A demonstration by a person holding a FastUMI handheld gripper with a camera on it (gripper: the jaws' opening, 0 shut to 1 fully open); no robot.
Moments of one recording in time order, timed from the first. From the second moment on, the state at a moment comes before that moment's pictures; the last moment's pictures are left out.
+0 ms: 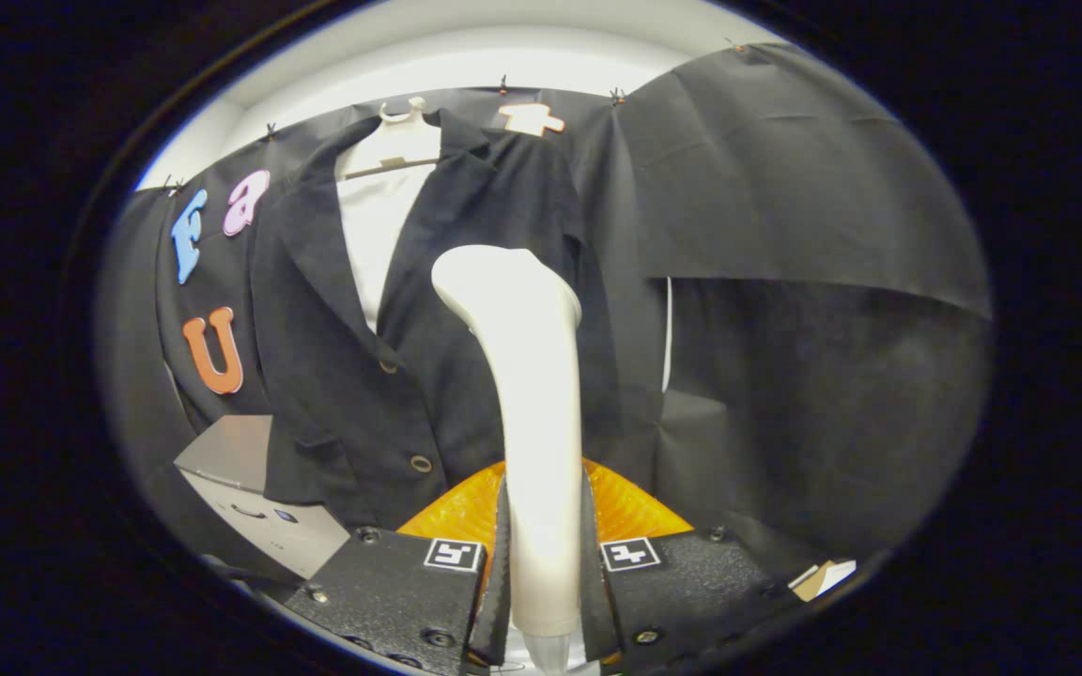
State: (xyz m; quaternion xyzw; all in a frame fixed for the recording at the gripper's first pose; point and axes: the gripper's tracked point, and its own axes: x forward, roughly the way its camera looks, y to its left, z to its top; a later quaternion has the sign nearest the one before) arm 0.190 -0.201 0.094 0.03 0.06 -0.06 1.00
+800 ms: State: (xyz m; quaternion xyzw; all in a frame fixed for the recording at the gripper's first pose) arm 0.236 -0.166 0.116 -0.01 0.06 -0.09 0.99
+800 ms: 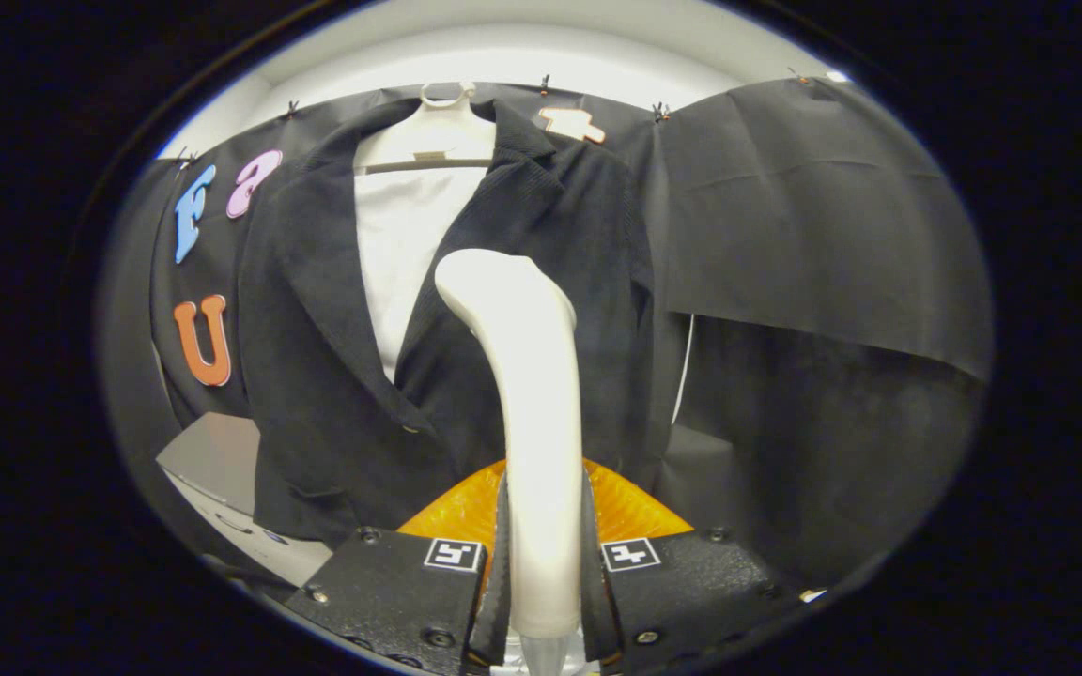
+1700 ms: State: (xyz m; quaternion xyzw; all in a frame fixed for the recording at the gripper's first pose) arm 0.230 -0.168 0.023 -0.05 0.12 -0.11 0.99
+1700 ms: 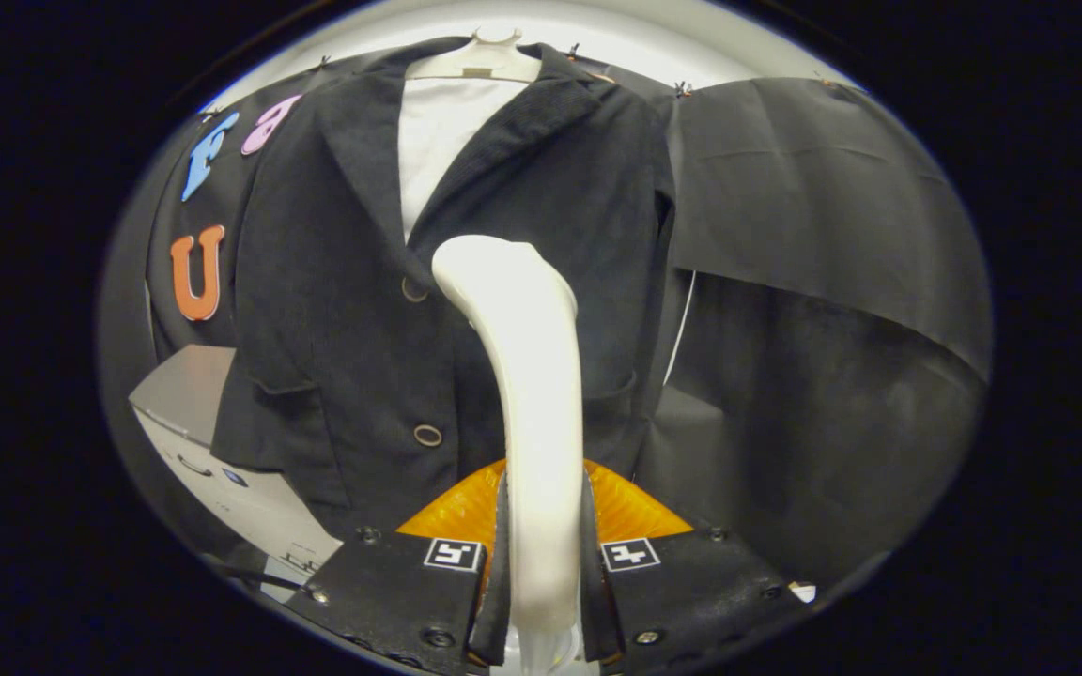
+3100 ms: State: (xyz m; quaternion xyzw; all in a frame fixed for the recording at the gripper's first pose) arm 0.210 -0.178 -0.115 -0.07 0.21 -0.13 0.97
